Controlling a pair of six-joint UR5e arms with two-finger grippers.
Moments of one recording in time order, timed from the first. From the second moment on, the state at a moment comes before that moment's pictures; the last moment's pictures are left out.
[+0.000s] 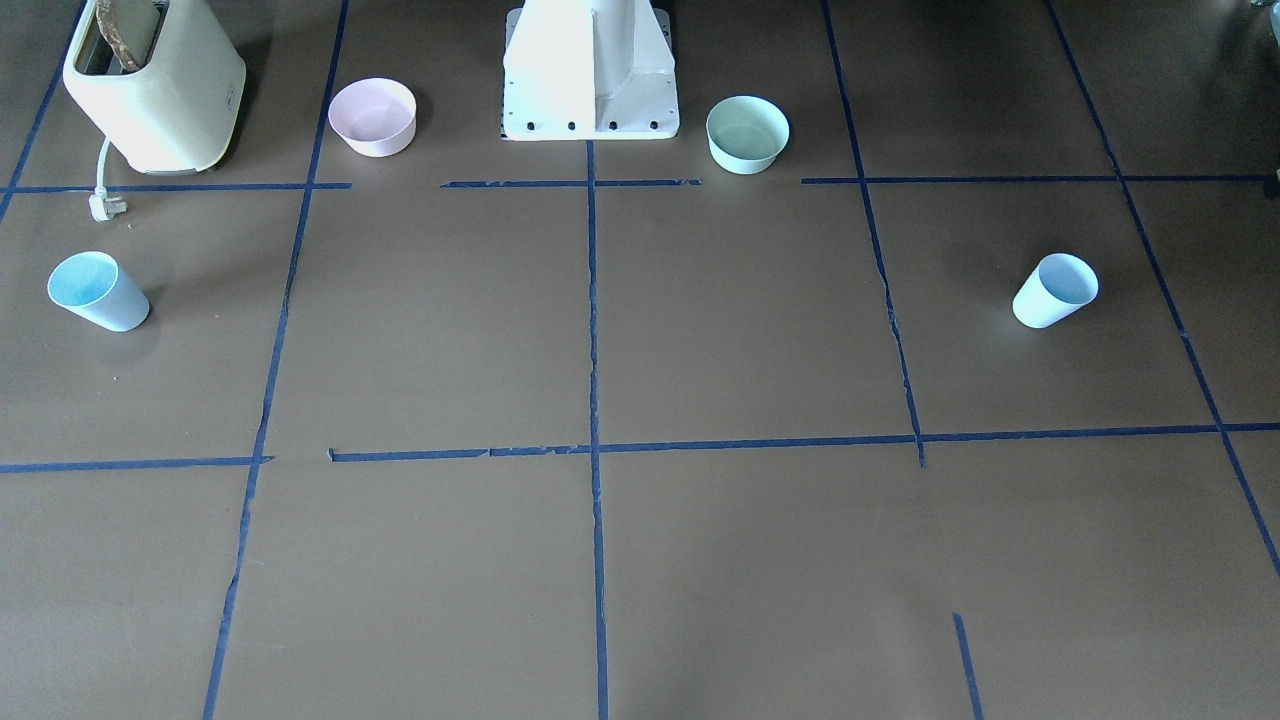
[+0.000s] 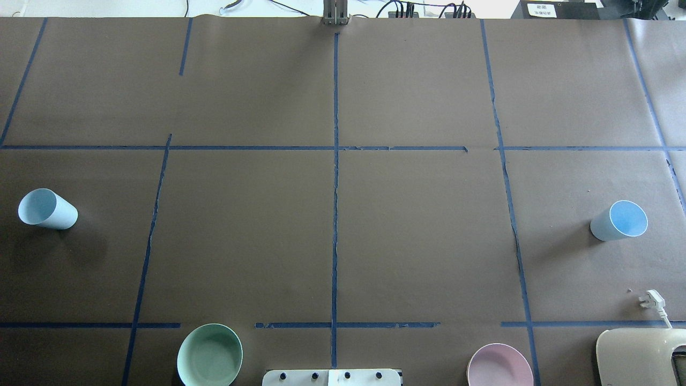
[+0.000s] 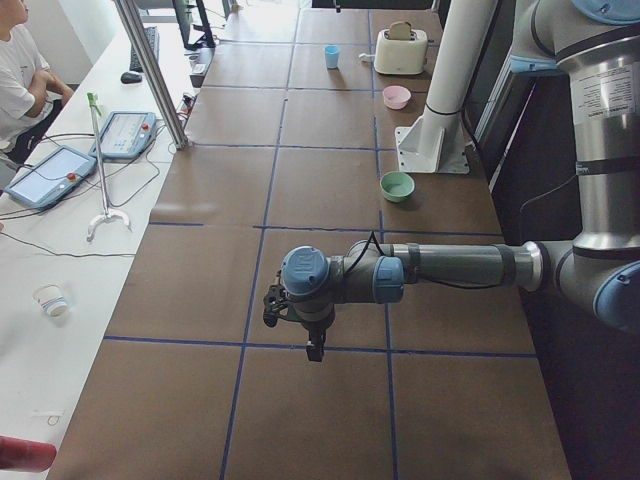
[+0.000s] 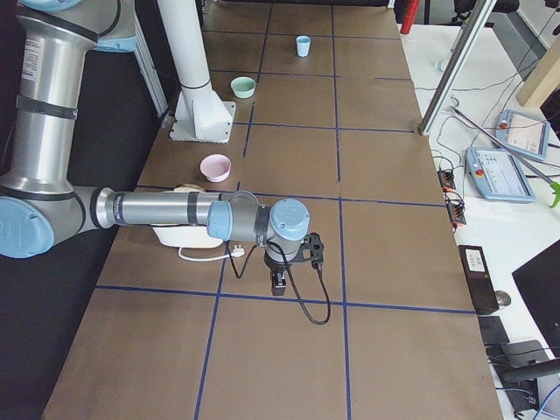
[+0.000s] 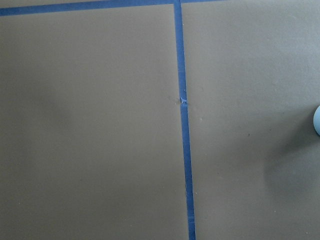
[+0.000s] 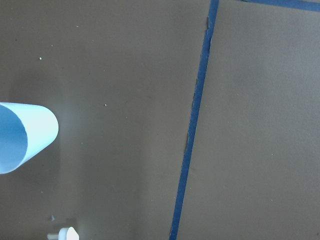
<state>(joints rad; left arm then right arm) -1.52 -1.37 -1.75 -1.55 -2.39 0.11 1.49 -1.79 1.82 -1.68 2.39 -0.15</state>
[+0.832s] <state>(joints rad) -1.46 -1.57 -1.70 -1.61 -2.38 0.12 1.49 -1.79 1.82 -1.68 2.39 -0.15</state>
